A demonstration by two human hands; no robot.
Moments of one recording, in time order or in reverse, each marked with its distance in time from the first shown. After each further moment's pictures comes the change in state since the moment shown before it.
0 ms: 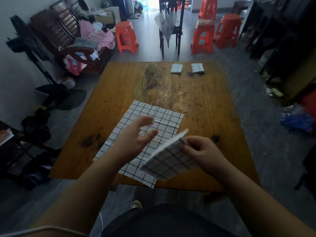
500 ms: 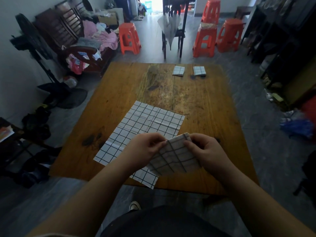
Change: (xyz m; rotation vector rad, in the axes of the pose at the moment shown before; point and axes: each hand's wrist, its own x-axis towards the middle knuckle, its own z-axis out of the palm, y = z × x) left_hand -0.010 0.003 0.021 0.035 -0.121 0.065; right_hand -0.002 -0.005 -0.001 0.064 0.077 -0.017
